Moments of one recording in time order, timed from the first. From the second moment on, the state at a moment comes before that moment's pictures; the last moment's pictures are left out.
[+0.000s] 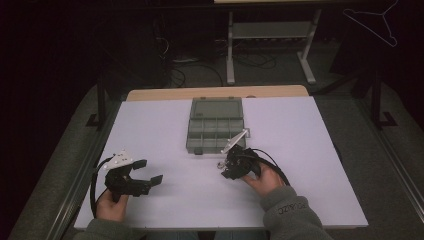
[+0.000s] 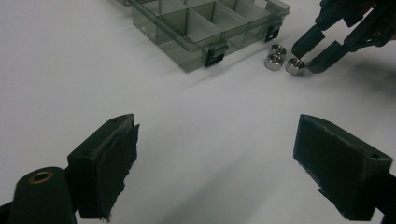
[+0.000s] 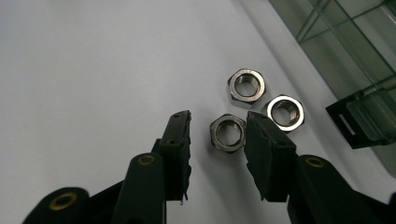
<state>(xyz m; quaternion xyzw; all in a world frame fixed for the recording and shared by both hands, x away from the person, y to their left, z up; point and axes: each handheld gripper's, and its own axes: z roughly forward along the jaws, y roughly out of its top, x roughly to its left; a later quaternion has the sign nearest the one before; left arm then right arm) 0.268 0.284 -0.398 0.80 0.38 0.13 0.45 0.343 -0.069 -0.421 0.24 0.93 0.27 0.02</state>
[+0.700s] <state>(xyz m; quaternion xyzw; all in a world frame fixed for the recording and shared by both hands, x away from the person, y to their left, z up) 0.268 0.285 -0.399 0.79 0.39 0.13 0.45 0.350 -0.066 -0.428 0.24 0.94 0.25 0.02</state>
